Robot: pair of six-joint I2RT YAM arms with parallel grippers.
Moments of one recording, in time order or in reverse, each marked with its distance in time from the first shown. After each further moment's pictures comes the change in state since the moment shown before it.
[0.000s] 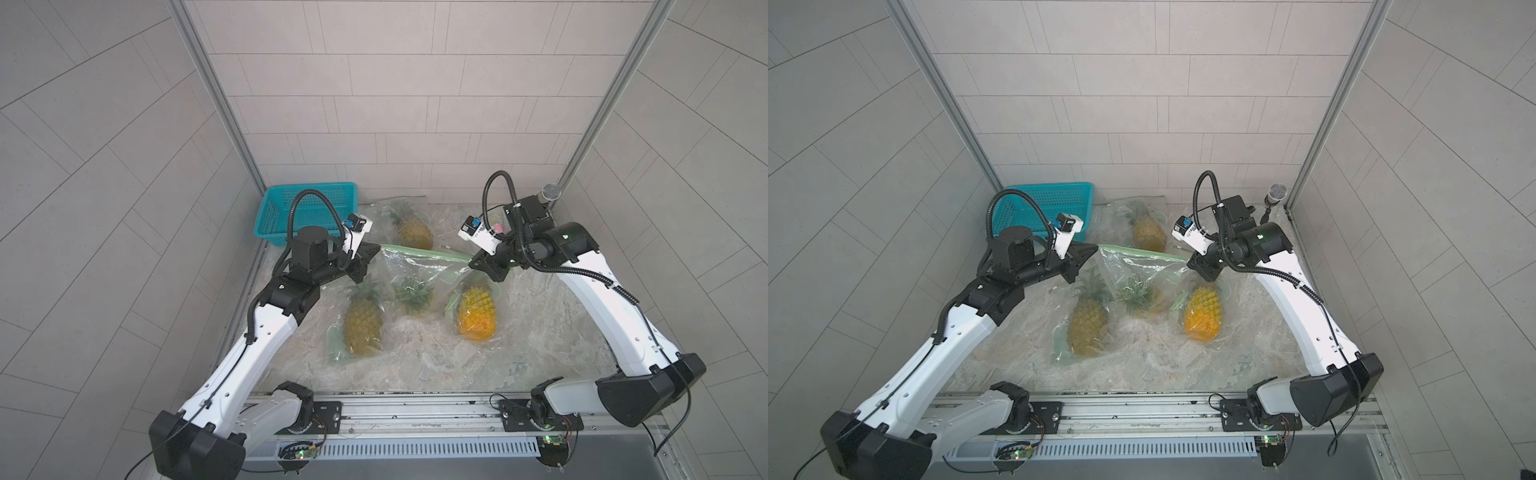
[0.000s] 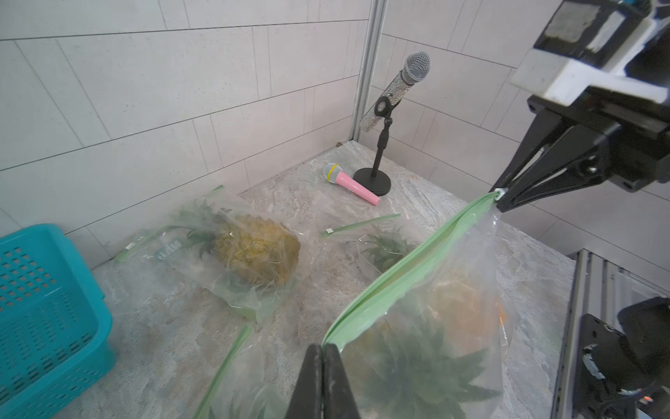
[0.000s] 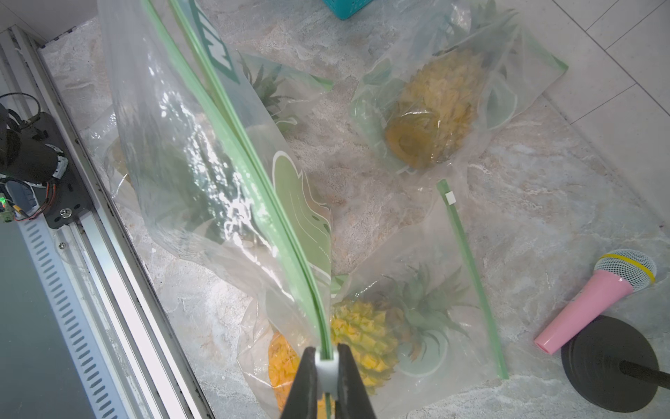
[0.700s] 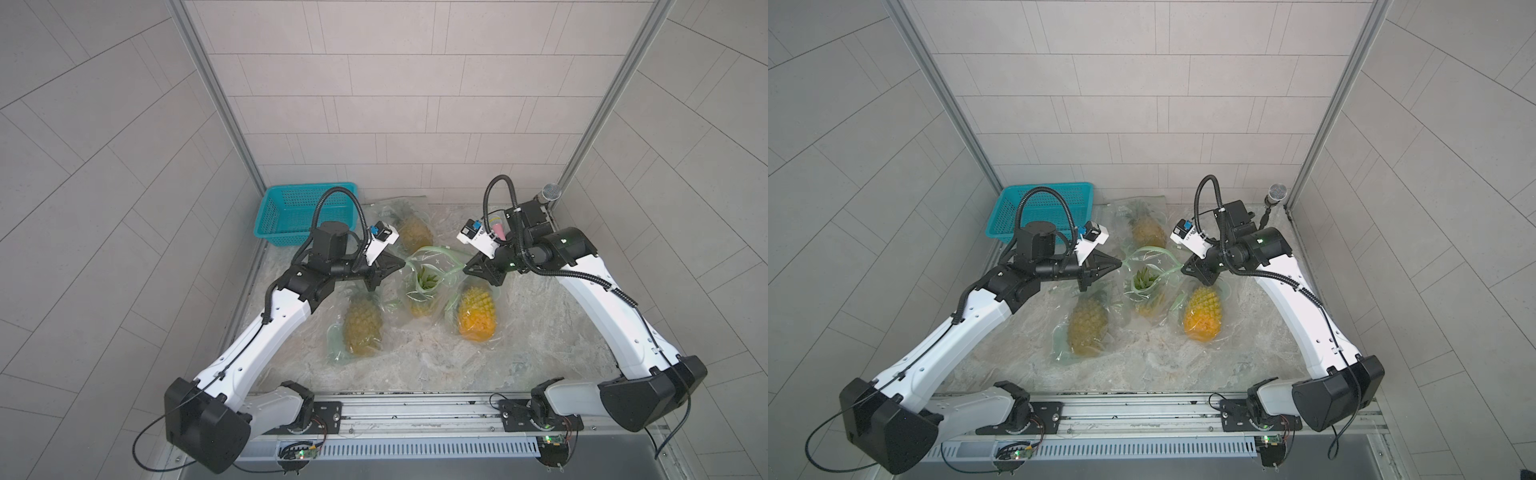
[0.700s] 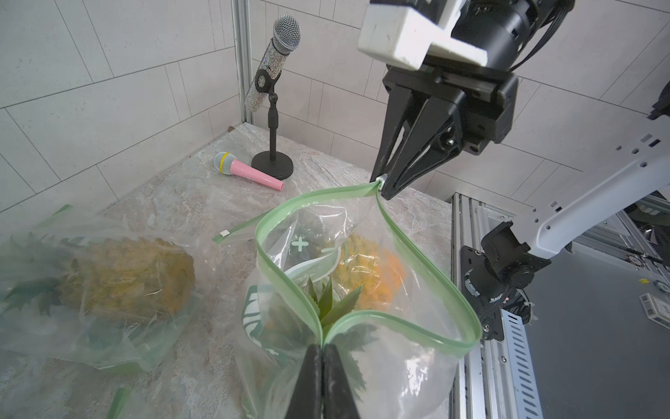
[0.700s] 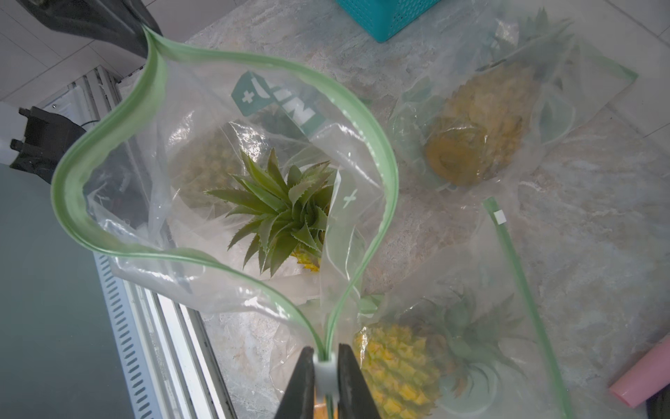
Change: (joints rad) left arm -0.097 0.113 0.072 -0.084 0.251 0.100; right arm -0.004 -0.021 -0.065 0.064 -0.131 0.032
